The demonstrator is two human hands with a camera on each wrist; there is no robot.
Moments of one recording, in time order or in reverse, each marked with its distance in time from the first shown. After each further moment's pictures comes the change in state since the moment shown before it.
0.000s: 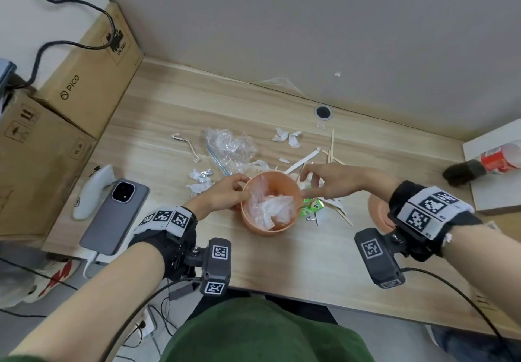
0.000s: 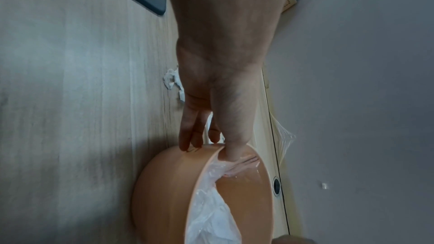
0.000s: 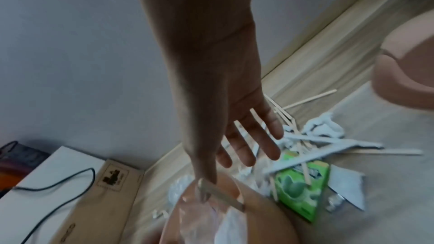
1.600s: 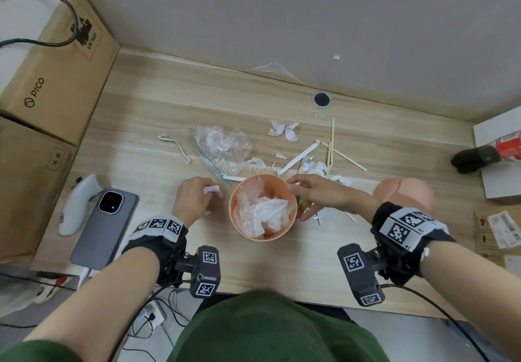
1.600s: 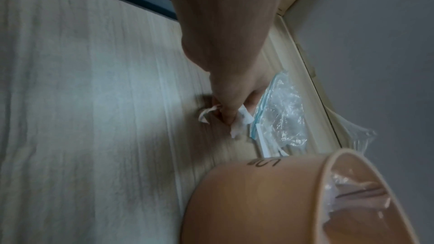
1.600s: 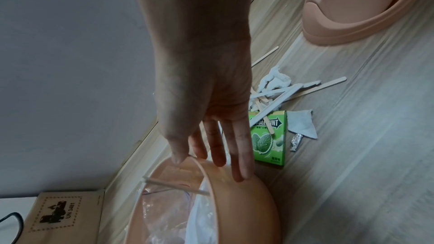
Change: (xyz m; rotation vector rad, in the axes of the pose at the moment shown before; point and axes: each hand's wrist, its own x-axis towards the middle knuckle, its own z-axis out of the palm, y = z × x) left_hand 0.036 -0.054 -0.031 0.555 0.449 0.097; right_hand 0.032 0.009 0.043 0.853 -0.028 0.083
